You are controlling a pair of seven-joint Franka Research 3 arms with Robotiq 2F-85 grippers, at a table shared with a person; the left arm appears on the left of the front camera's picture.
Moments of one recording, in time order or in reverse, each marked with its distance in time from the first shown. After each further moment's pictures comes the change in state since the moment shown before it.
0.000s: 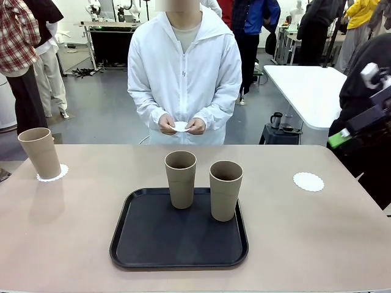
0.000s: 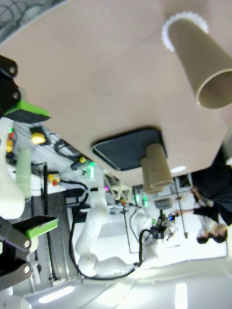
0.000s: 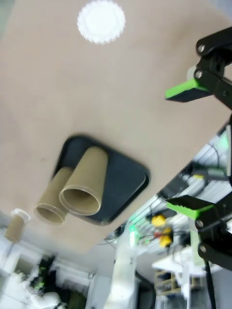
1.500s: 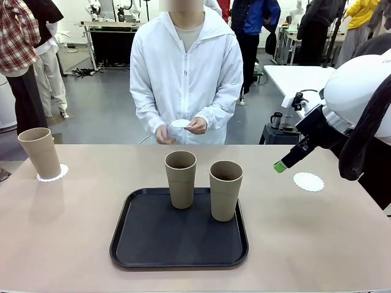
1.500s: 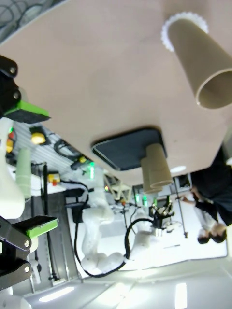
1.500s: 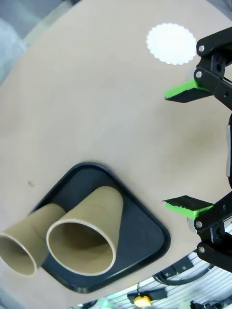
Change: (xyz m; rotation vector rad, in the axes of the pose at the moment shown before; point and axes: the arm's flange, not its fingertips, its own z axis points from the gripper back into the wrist) left arm 0.000 0.000 0.000 -0.001 0.000 0.000; right arm 0.035 0.046 -0.120 -0.262 0.025 0.414
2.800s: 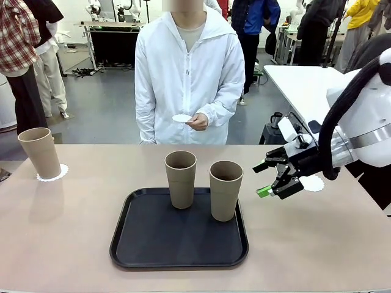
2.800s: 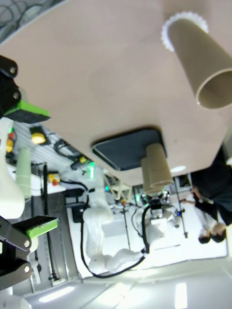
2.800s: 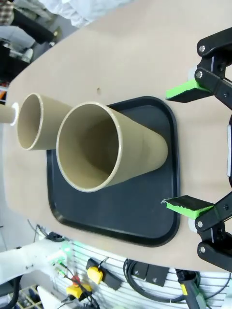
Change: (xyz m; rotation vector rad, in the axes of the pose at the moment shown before) left arm 0.000 0.000 0.000 0.000 0.000 0.000; right arm -0.035 -0.001 -0.082 0.346 -0.371 0.560
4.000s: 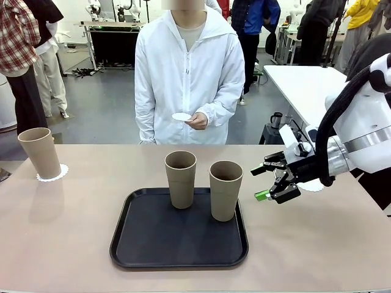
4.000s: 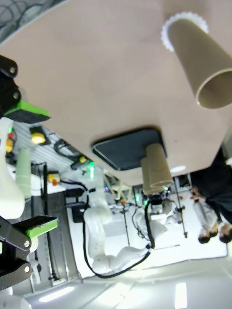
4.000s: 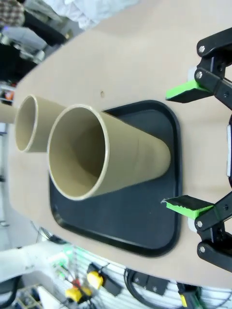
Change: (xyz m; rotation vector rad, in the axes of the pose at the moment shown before) left arm 0.000 0.000 0.000 0.000 0.000 0.000; right arm -0.027 -0.007 -0.013 -0.015 -0.095 0.036
